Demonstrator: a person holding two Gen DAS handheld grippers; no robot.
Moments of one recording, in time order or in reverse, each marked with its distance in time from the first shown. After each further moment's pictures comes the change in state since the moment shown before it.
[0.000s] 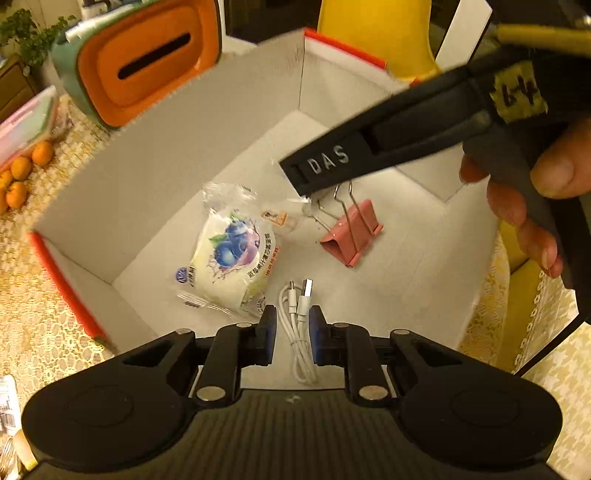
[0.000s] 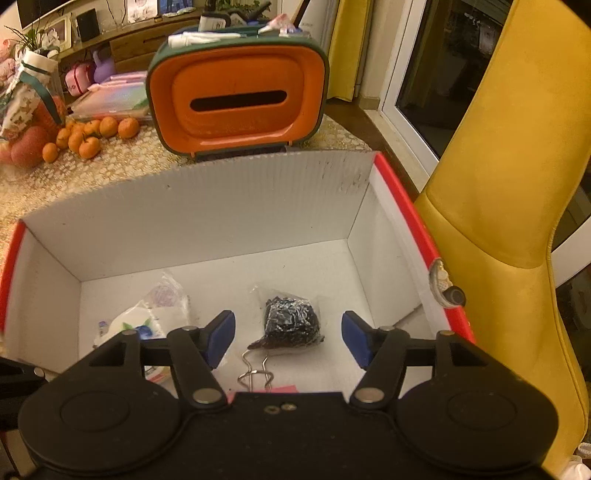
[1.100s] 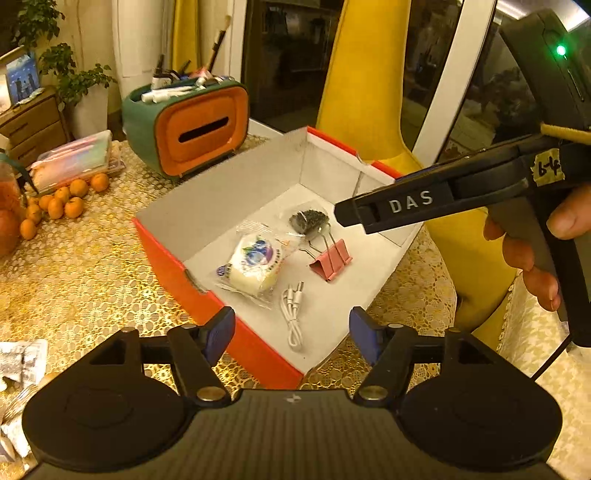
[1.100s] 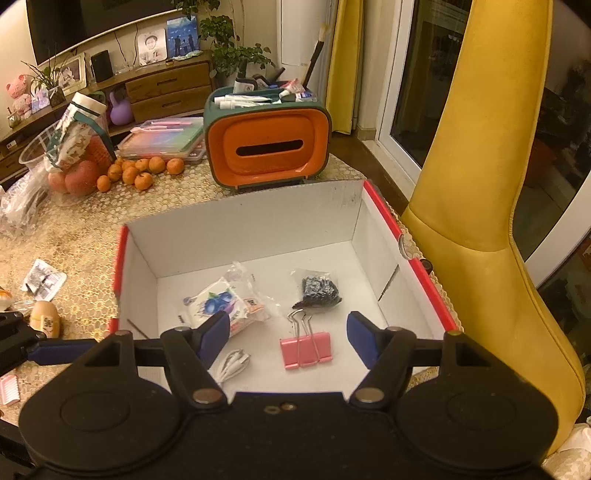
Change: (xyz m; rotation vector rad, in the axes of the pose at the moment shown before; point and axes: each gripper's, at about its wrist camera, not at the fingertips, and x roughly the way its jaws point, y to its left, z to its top) left arm -0.113 0.004 -0.078 -0.063 -0.287 -0.026; right arm -0.108 0.022 -0.041 0.054 -0.119 0.032
